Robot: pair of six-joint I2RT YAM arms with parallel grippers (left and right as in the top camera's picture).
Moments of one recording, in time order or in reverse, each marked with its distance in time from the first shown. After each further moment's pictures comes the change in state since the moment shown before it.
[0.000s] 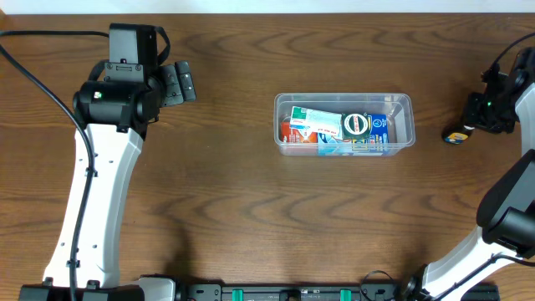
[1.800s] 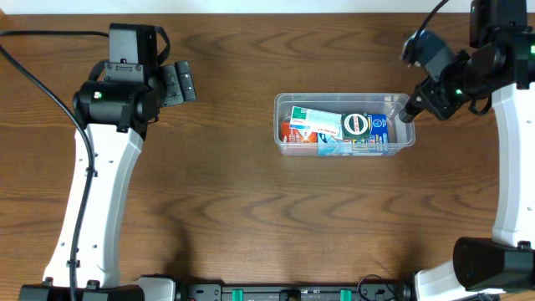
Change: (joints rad) left arm 0.000 0.000 0.000 0.000 0.000 0.000; right arm 0.405 -0.279 0.389 -0.539 -0.098 -0.681
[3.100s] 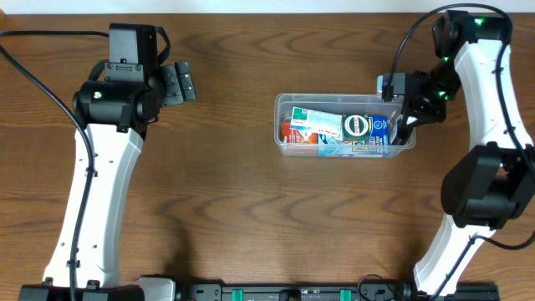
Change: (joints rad) left arm 0.000 0.000 0.000 0.000 0.000 0.000; right arm -0.044 0.388 0.004 -0.084 0.011 -0.637
